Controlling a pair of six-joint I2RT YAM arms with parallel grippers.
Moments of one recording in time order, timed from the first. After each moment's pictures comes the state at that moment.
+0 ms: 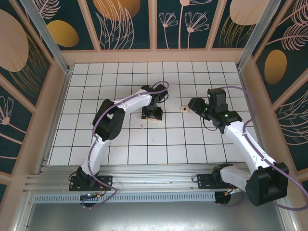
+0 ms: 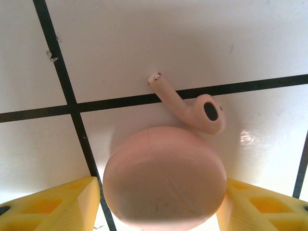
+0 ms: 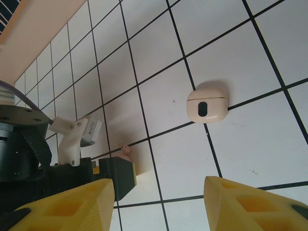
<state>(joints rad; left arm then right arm) -0.70 2.30 1.86 -1.06 0.02 -0.62 0.29 1.10 0.85 -0.45 -0.16 0.76</state>
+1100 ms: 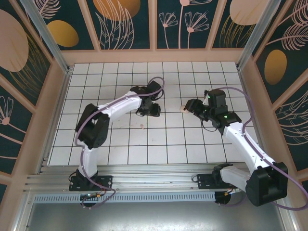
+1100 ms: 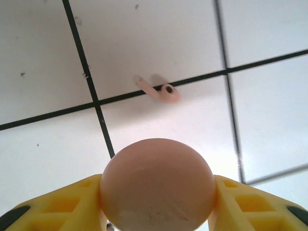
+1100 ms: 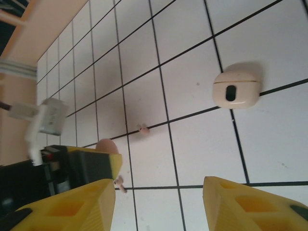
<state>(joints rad) -0.70 1.99 1.57 -0.81 0.02 -0.50 0.29 1.09 0.81 -0.39 -0.30 0.73</state>
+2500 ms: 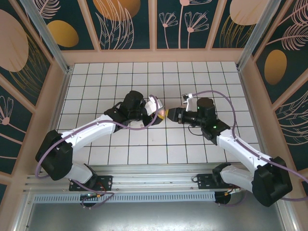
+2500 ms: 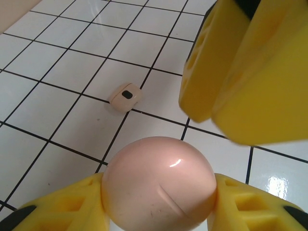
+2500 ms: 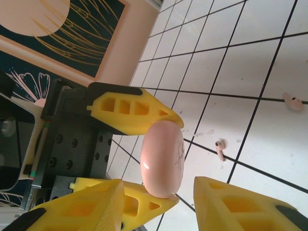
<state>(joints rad) -0.74 1.47 1.00 -0.11 0.37 0.28 0.51 1.09 0.64 0.08 -0.59 0.73</state>
